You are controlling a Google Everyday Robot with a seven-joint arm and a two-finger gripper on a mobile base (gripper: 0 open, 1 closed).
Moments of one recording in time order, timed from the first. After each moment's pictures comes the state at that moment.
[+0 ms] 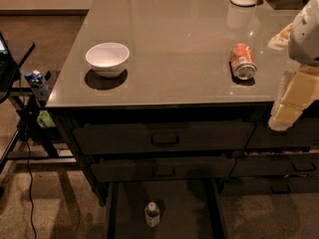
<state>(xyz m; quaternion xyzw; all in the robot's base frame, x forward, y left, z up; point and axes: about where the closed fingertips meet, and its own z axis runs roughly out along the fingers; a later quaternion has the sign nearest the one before) 0.438 -0.217 0.976 -0.60 0.78 -0.03 0.16</state>
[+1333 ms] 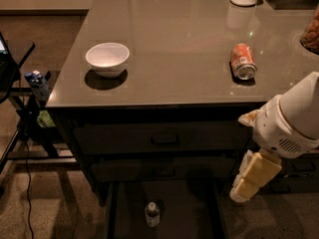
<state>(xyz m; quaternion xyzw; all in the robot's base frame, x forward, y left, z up) 0.373 -0.171 0.845 -0.56 0.81 0.10 0.16</state>
